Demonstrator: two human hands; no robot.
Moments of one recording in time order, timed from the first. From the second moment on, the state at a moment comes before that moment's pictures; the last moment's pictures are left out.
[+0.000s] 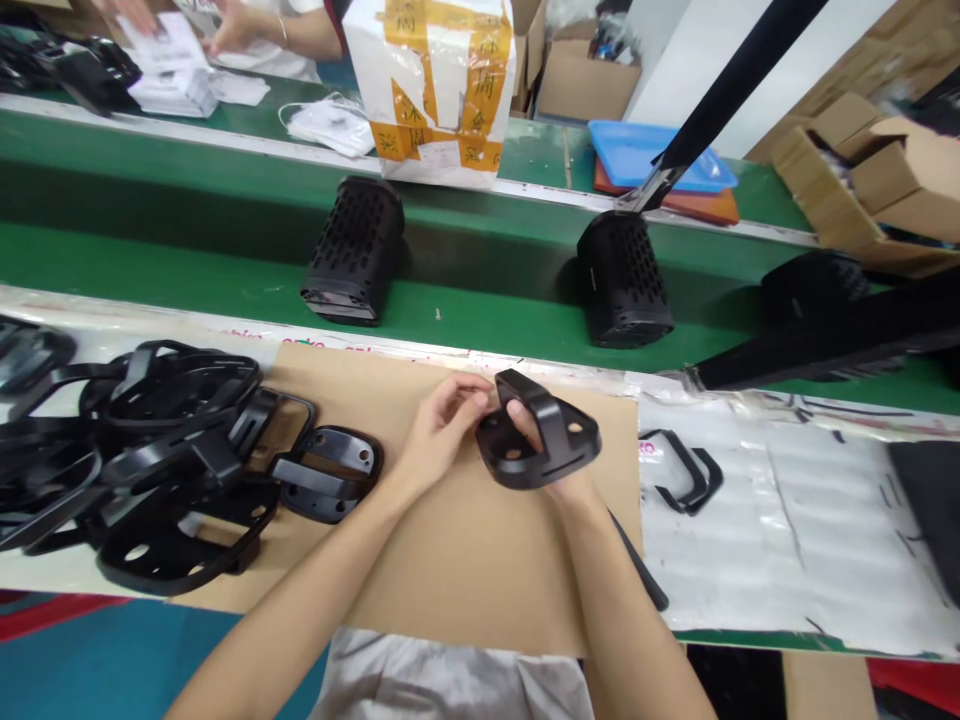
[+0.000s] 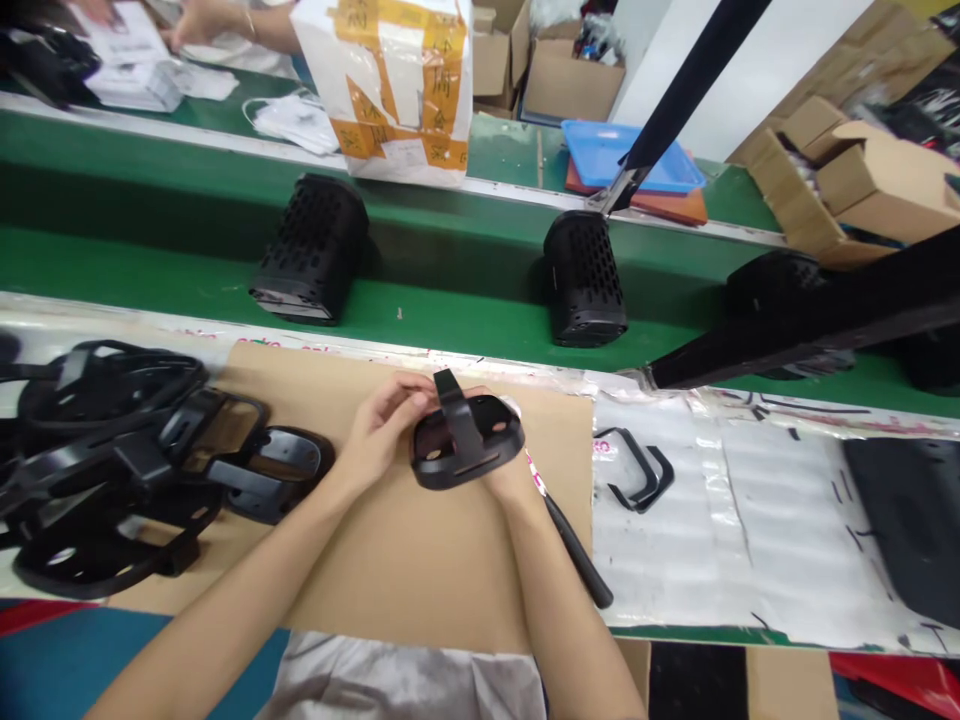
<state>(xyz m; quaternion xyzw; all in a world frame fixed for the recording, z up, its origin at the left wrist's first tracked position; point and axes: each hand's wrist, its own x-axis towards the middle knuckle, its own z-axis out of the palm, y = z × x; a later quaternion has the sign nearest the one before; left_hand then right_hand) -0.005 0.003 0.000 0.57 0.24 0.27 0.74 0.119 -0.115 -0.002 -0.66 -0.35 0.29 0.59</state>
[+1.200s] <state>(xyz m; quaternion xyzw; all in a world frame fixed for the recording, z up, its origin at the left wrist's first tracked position) -0.005 0.005 0.016 0.40 0.19 0.26 0.86 0.139 -0.127 0.004 -0.57 -0.26 0.37 0.69</state>
